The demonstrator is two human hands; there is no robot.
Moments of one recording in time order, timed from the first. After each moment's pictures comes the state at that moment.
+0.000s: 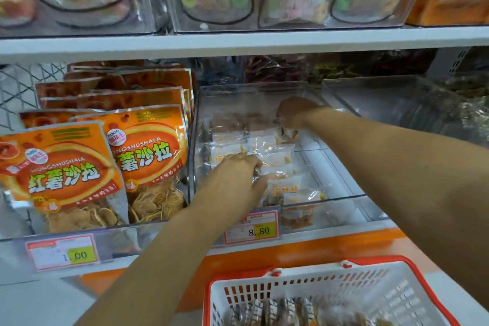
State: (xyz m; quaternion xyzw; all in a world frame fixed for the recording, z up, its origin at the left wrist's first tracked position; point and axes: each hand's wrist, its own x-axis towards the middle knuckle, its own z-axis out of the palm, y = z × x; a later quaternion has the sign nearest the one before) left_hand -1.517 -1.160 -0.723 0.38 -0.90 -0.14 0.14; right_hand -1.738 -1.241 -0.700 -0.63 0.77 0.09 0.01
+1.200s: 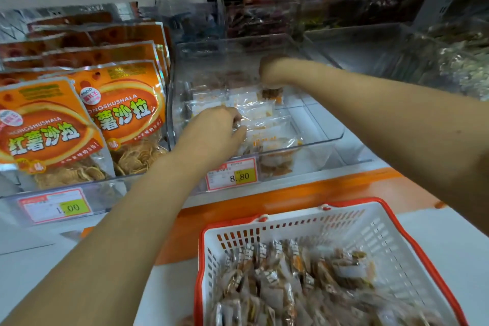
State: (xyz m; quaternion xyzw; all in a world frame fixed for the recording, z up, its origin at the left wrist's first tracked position) left_hand -1.520 -1.161 -0.722 0.38 -0.91 -0.10 0.15; right_hand -1.711 -1.213 -0.692 -0.60 0.80 0.03 0.07
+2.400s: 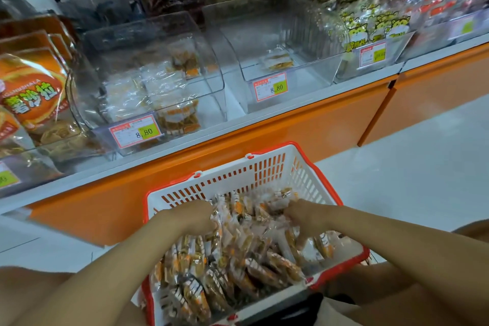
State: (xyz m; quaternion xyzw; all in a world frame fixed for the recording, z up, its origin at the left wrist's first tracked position) left_hand -1.529 -1.000 -0.854 0.30 -0.87 -0.18 -0.34; right_hand -1.734 -0.835 -0.889 -0.60 0.70 0.15 0.37
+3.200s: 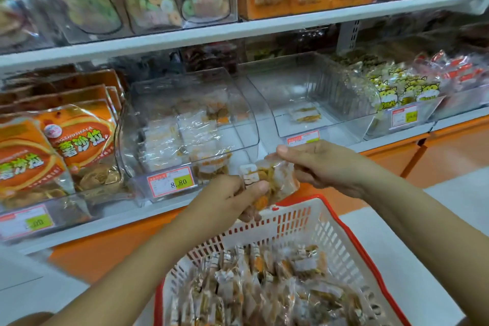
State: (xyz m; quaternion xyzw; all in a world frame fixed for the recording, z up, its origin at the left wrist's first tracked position) left_hand -1.552 -1.011 -0.720 0.25 -0.83 -0.48 0.12; right_hand -1.735 -0.919 -0.687 -0.46 0.66 -0.40 0.44
